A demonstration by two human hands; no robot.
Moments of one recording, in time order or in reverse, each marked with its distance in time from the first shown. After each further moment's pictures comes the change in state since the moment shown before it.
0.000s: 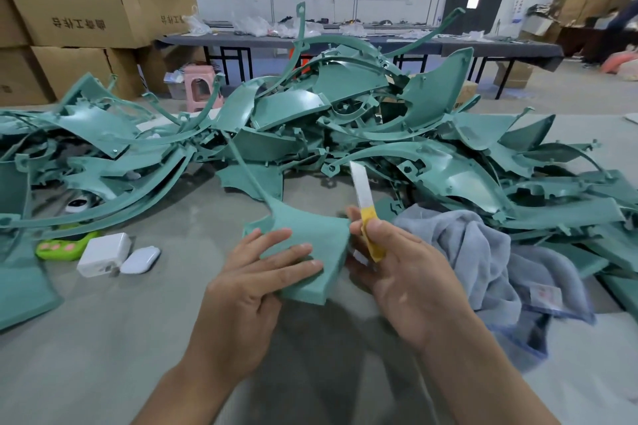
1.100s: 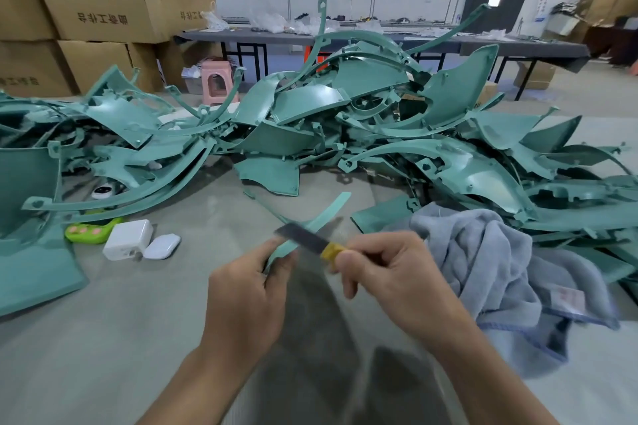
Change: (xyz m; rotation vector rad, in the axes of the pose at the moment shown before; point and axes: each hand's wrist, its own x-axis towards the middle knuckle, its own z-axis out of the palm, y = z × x) left_hand -0.007 0.008 -0.005 0.068 0.213 -0.275; right_hand -0.007 0.011 0.003 -0.966 -0.283 -0.427
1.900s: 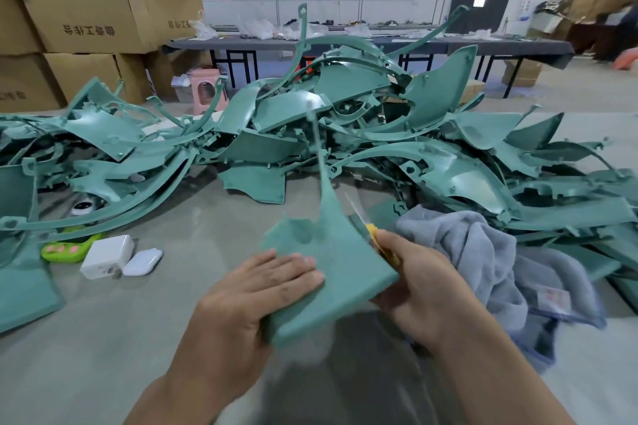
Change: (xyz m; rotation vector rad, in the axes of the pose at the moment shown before) left_hand 0.000 -0.002 -0.008 -0.030 -0.238 0.465; right_hand 0.014 0.013 -0.017 0.951 0.307 0.699
